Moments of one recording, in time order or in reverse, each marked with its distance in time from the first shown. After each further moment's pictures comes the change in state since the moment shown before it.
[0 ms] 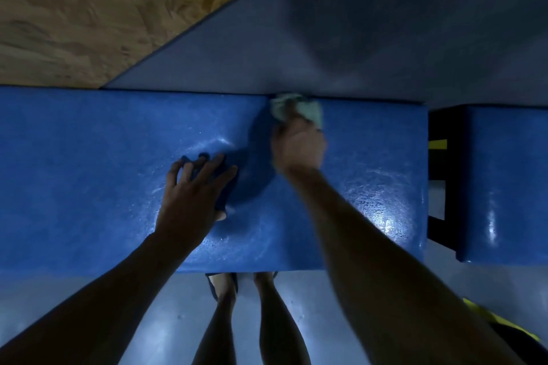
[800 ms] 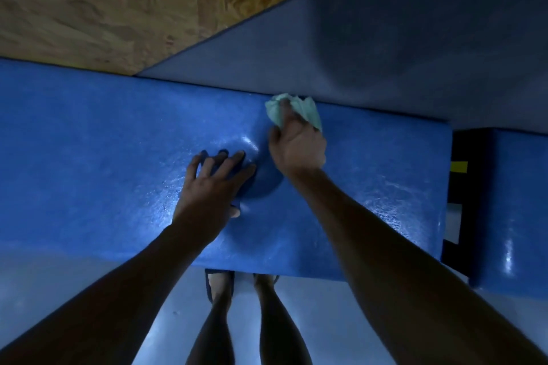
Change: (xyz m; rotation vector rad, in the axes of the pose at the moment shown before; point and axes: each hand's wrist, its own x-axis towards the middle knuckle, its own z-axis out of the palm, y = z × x) left_hand -0.005 0.002 0.003 -0.059 0.023 -0.032; right_hand -0.008 -0.026 0.014 -0.076 0.064 -0.326
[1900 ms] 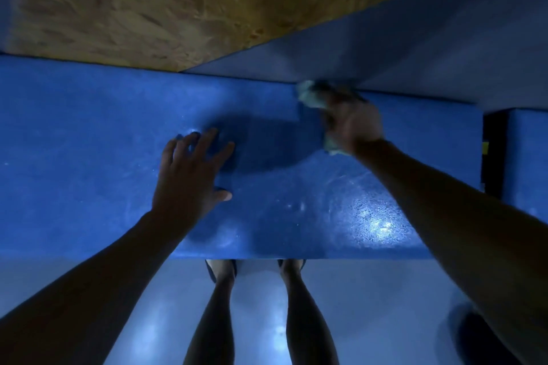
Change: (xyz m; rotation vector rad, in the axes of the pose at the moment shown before) left_hand -0.030 -0.134 -0.018 -0.021 -0.003 -0.048; right_hand 0.018 -0.010 -0.010 -0.280 -0.080 -0.217
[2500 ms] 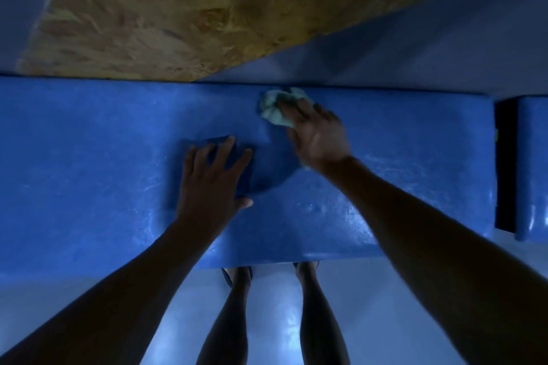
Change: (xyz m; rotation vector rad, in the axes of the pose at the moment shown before) left_hand 0.000 -0.009 0.001 -0.016 -0.051 0.021; right_hand -0.004 -0.092 0.017 0.039 0.061 -0.072
